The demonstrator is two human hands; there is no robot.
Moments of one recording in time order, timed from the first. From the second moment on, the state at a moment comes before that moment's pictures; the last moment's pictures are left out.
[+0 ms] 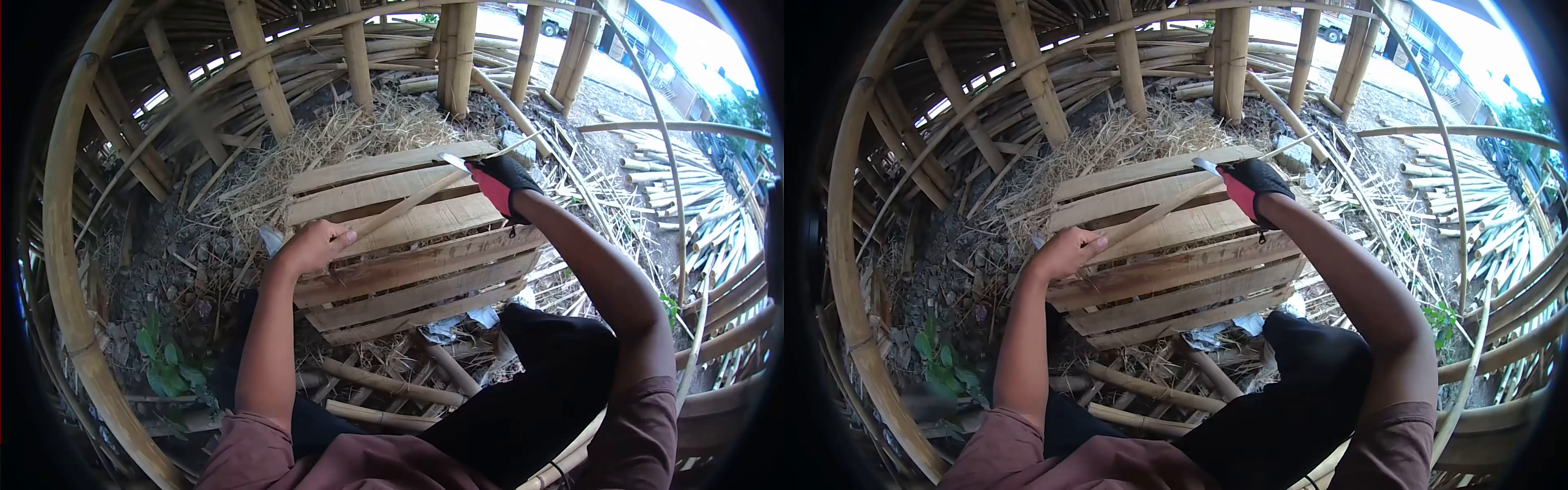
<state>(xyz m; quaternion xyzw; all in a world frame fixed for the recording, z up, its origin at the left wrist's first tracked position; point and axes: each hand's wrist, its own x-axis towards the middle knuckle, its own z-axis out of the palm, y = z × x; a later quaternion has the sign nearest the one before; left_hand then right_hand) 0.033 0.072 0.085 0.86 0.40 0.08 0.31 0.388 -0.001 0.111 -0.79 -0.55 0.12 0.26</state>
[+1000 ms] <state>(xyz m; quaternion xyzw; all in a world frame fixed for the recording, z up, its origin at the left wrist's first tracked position) 0.039 0.038 0.075 0.87 0.38 0.20 0.23 0.375 0.032 0.080 -0.90 -0.42 -0.09 0.06</state>
